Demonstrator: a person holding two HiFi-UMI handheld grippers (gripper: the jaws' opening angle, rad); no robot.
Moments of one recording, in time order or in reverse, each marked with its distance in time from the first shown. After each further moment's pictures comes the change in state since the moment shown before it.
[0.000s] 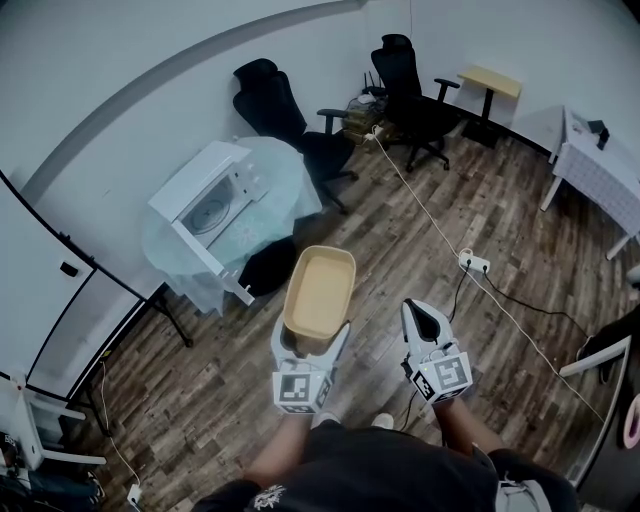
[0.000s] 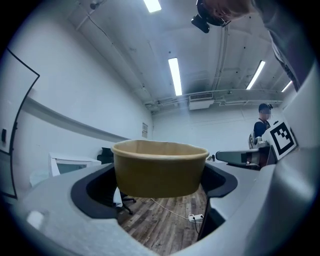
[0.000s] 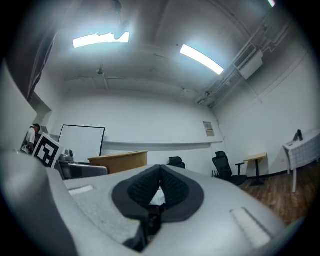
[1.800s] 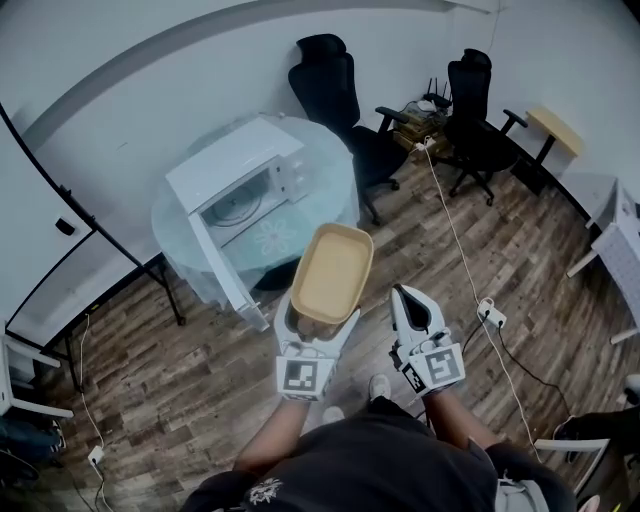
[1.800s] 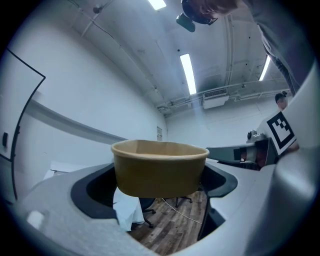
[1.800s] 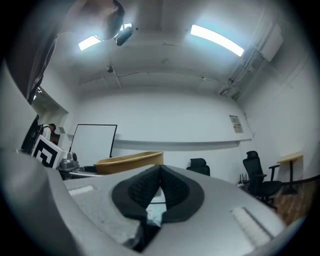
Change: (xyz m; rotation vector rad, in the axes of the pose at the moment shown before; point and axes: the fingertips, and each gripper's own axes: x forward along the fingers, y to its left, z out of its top) left arm 0.163 0.176 0.000 0.032 -0.081 0.157; right arm 0.286 0.017 -0.020 -0.028 -0.004 0.255
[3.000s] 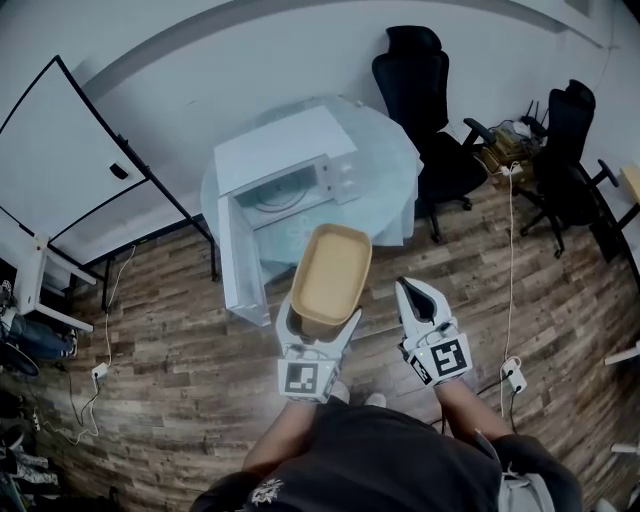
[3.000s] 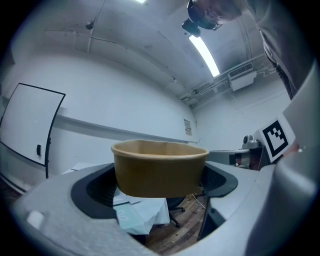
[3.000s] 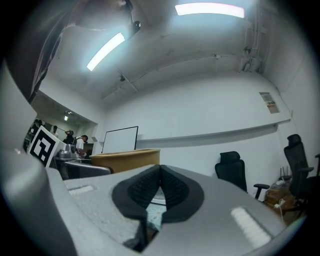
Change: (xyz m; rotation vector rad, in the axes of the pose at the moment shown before) left arm 0.101 0.017 -0.033 0.065 0.064 0.396; right arm 0.123 -0.107 -0.044 0.056 0.015 0.416
